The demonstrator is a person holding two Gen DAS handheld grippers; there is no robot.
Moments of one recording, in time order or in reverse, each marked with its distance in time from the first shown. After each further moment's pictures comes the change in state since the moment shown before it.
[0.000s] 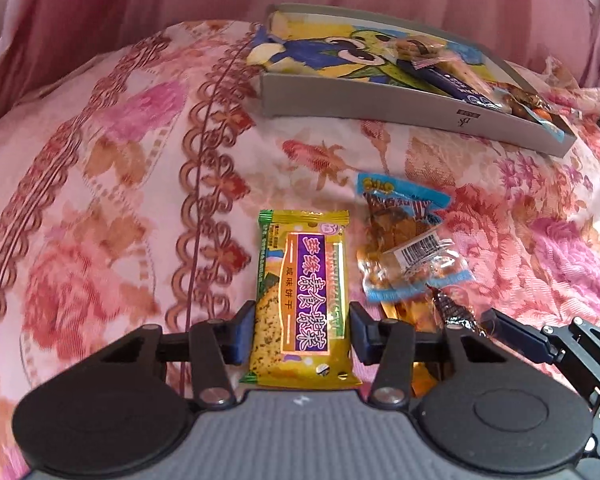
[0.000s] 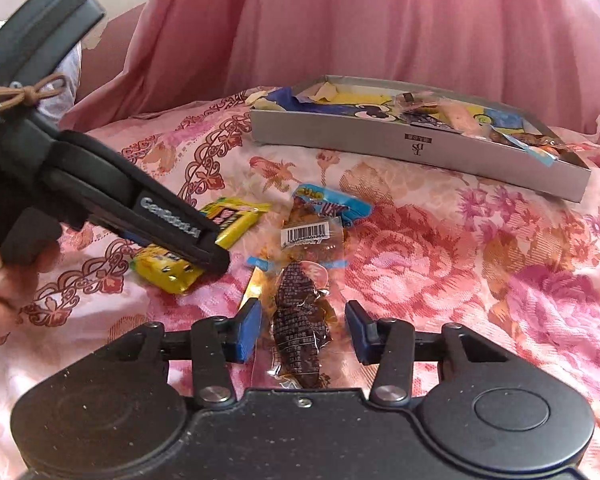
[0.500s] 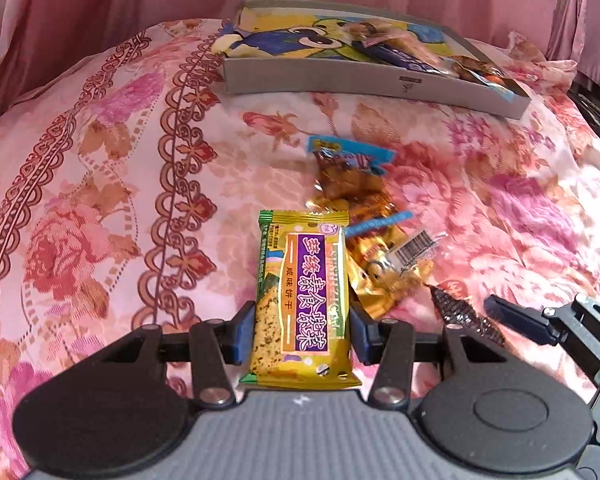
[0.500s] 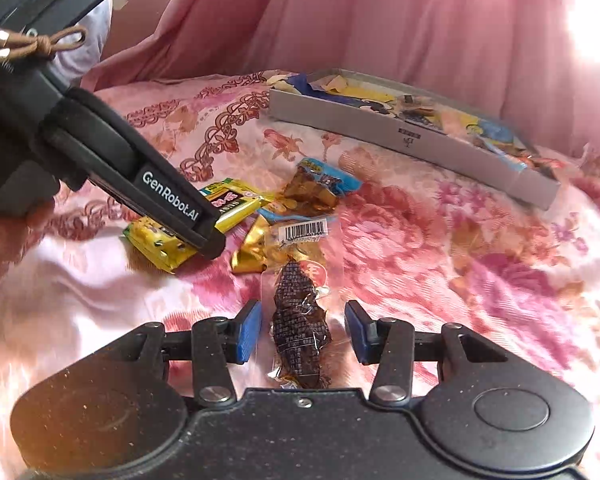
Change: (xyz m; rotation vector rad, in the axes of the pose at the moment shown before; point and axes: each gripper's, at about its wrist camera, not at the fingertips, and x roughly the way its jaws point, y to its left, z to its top) left arm -0.029 -0.027 -0.032 0.067 0.017 -0.016; right arm -0.047 0.009 -0.027 -0.154 0.029 -0.056
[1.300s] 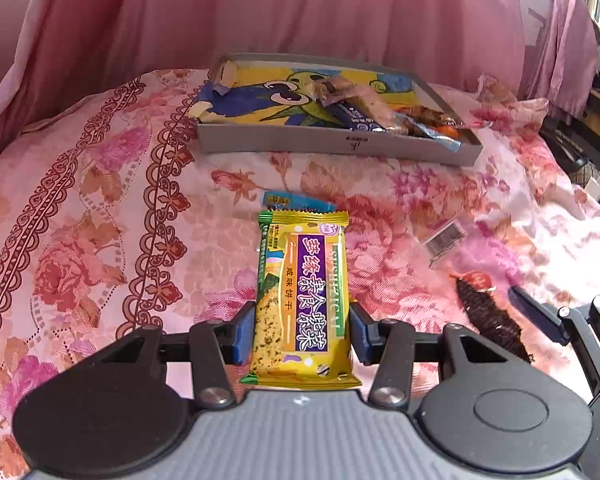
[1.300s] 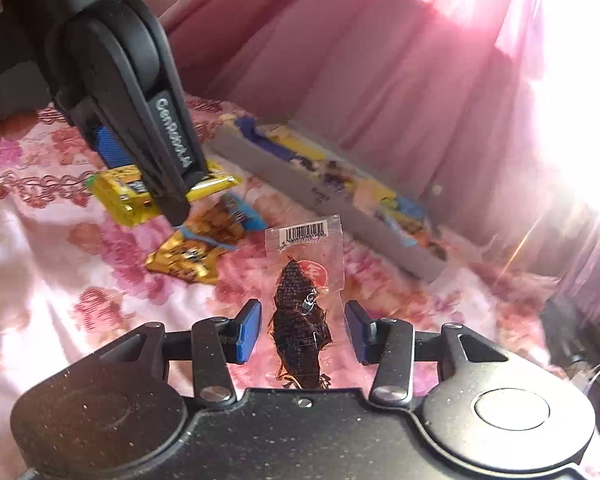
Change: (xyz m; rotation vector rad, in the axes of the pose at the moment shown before) left arm -0.050 -0.035 0.010 -0.039 -0.112 -0.022; right arm -0.052 -0.016 -0.008 -0.228 -0.145 -0.280
